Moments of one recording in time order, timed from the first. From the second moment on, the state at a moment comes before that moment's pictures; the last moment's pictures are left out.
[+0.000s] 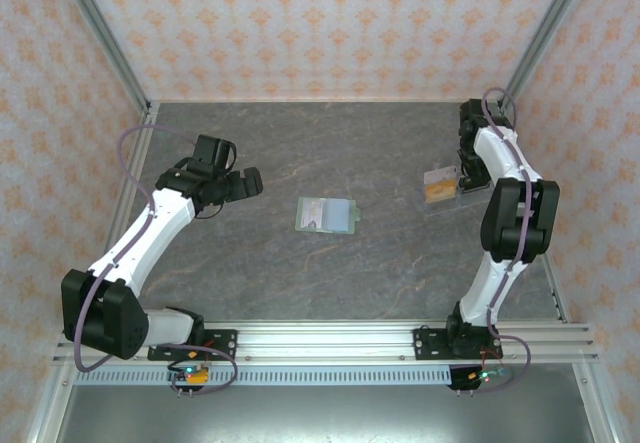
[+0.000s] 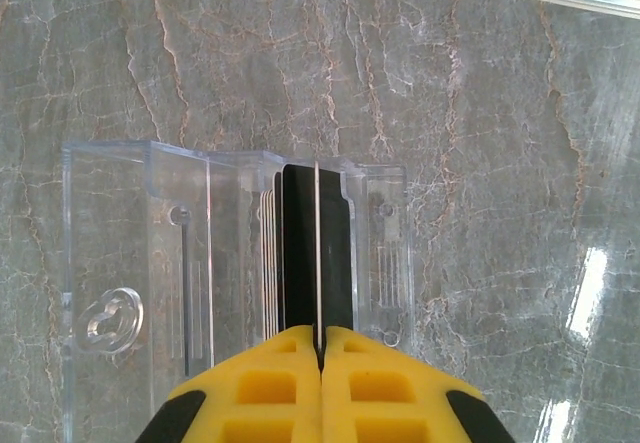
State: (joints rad) left arm -0.21 1.31 1.09 -0.76 -0.05 -0.49; right arm -0.08 1.90 1.57 -0.99 0.41 1.21
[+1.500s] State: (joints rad) left arm -0.21 1.31 1.09 -0.76 -0.05 -0.49; right arm -0.12 1.95 1.56 -0.96 0.28 1.21
